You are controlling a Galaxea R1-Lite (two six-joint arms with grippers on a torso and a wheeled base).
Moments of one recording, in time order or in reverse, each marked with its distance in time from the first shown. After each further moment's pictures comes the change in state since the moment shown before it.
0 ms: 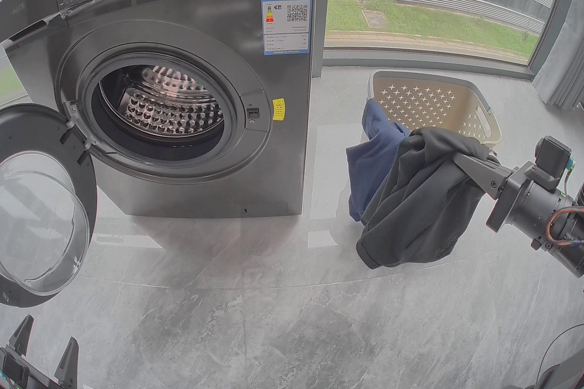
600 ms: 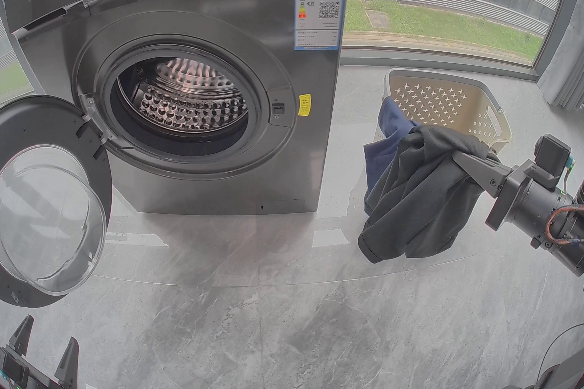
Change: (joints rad) left arm 0.000 0.002 0.000 0.001 0.000 0.000; right arm 0.003 0.004 -0.007 0.000 0.001 -0.004
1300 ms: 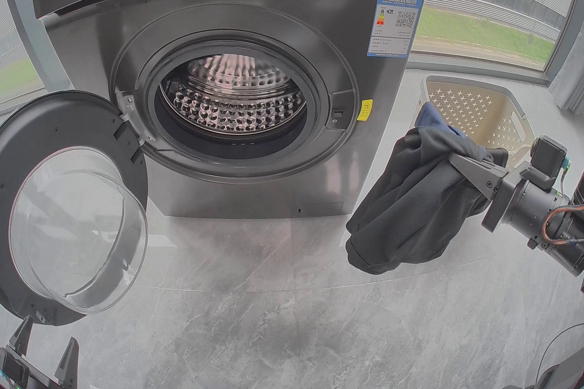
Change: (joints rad) left arm 0.000 0.000 0.000 0.000 0.000 -0.001; right arm 0.000 0.015 -0.002 0.000 0.006 -0.002
